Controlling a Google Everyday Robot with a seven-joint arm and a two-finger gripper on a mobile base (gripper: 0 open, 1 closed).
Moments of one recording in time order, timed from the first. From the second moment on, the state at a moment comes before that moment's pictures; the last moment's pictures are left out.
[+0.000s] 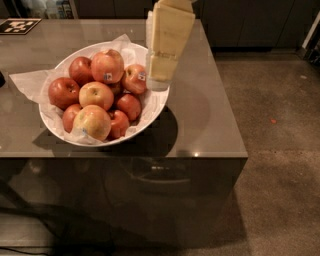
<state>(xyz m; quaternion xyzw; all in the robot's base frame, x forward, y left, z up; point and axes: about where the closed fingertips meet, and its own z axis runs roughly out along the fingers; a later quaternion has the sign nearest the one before) 0.466 0.003 1.081 -0.72 0.65 -0.02 0.24</state>
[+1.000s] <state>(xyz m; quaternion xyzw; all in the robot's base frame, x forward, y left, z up) 0.571 0.057 1.023 -0.73 0.64 0.07 0.21</state>
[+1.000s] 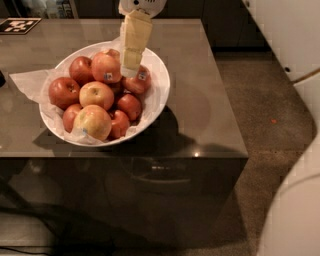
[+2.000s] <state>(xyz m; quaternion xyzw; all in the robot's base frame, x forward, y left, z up) 0.594 0.067 1.004 -0.73 0.62 0.10 0.27</state>
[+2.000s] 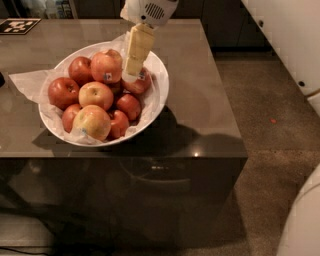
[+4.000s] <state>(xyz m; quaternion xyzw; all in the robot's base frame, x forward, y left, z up) 0.603 0.087 0.965 -0.72 0.59 0.17 0.32</state>
